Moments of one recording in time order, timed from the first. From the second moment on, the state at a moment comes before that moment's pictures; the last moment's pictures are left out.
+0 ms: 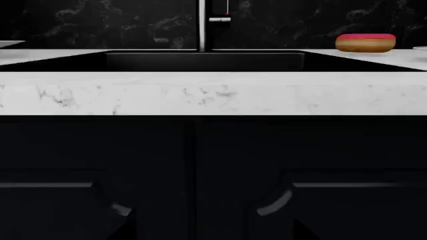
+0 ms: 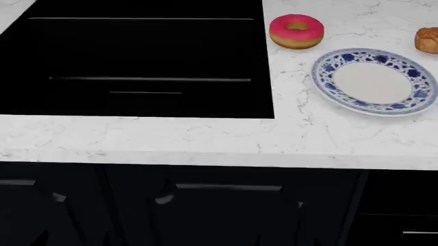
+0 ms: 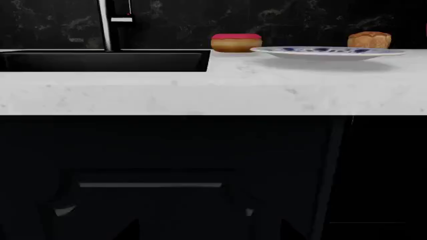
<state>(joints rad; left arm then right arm) 0.00 0.00 0.00 0.00 0.00 0.00 0.00 0.00 0.00 0.00 0.00 0.00 0.00 0.00</state>
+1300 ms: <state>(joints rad) -0.02 -0.10 0.12 -0.01 -0.09 -0.05 -0.08 0.01 0.10 -0.13 0.01 0.12 0.01 0.14</state>
